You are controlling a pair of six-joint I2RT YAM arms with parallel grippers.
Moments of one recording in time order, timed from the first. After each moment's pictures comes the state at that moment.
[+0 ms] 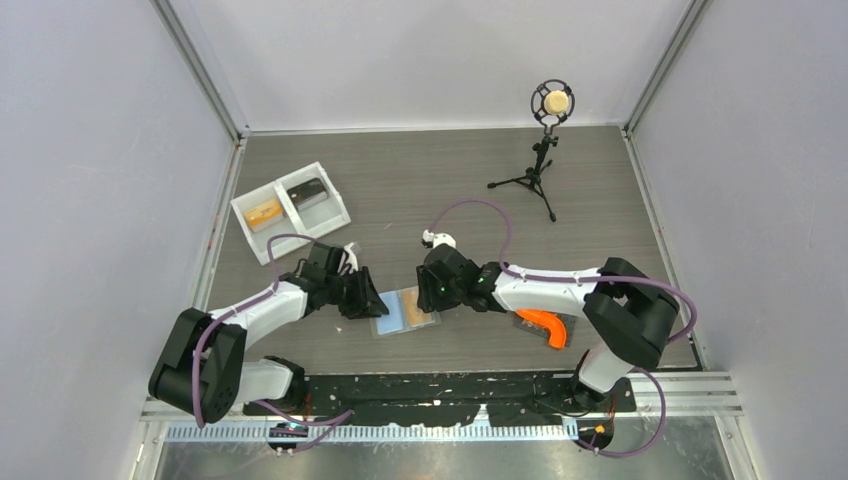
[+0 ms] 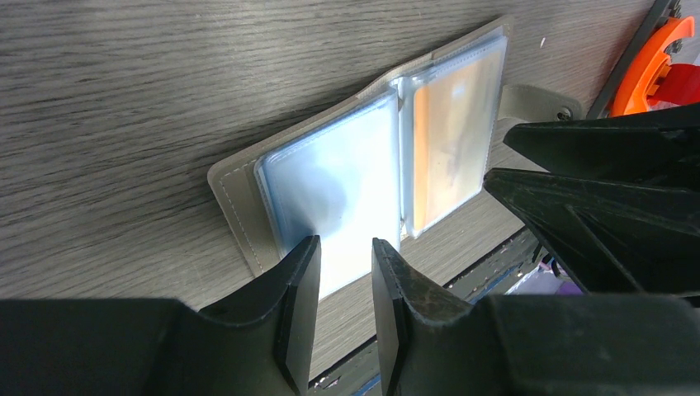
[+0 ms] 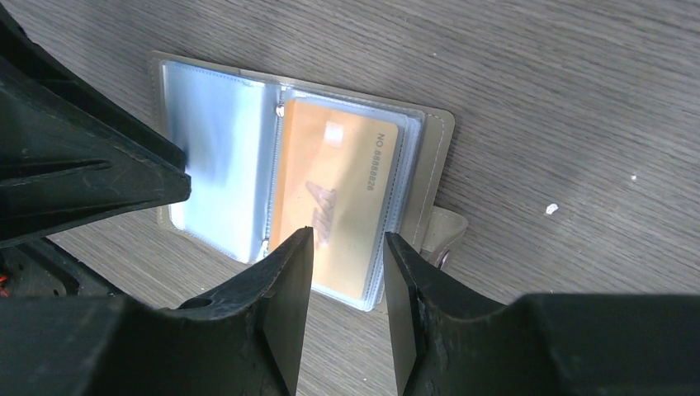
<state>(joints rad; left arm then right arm) -0.37 1.26 0.47 -0.21 0.48 -0.66 0.98 1.60 0.87 -0.13 0.06 0.65</state>
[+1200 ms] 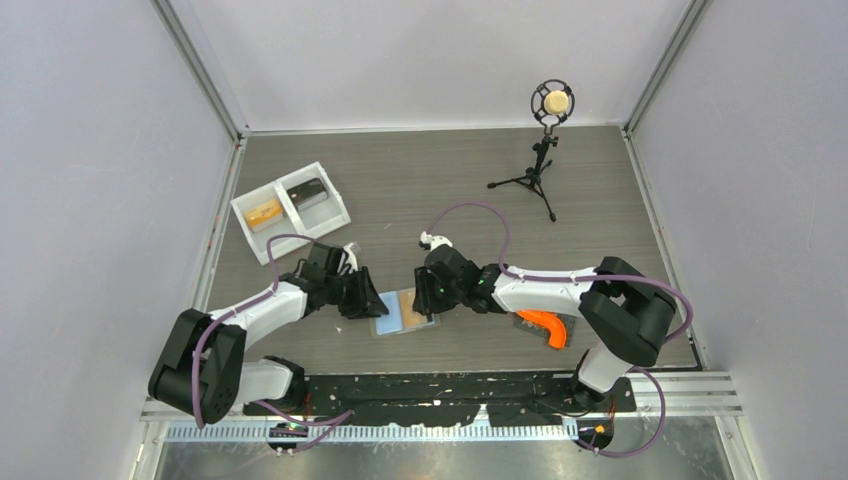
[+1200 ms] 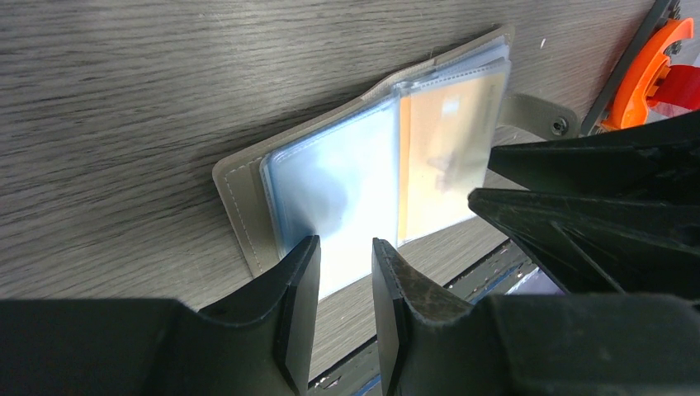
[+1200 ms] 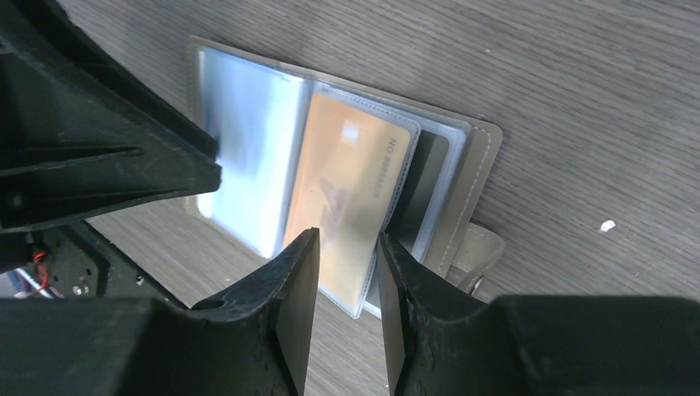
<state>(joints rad) -0.37 1.26 0.47 -0.21 0.48 -0.66 0.98 1.63 0.85 -0.05 -0.02 0.67</state>
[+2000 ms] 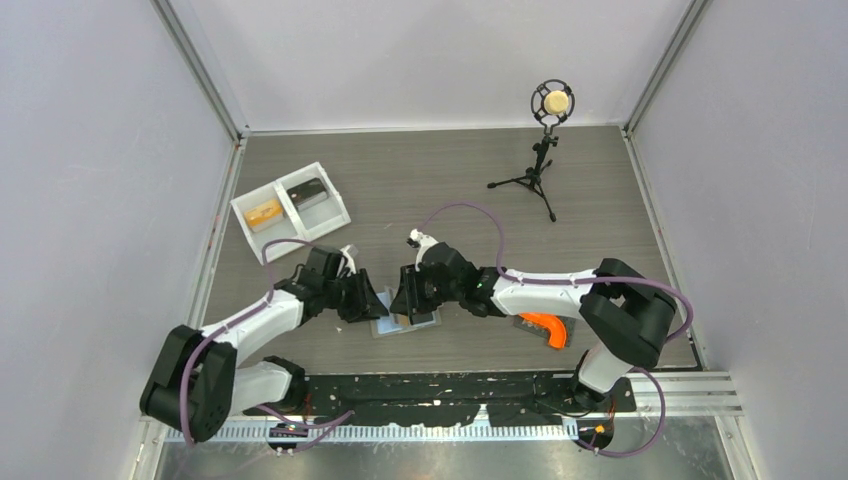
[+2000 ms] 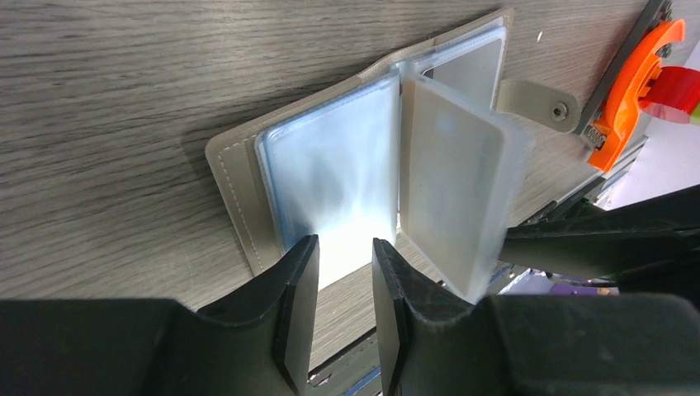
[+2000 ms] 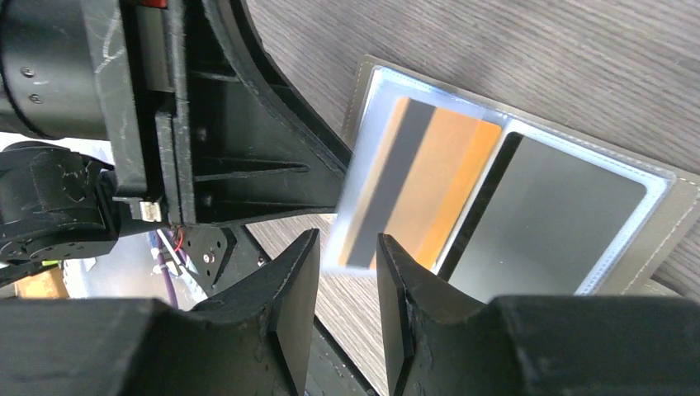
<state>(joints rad) -0.40 1.20 0.43 -0.21 0.46 -0.72 1.00 1.61 0.84 0.14 -0.18 0.74</state>
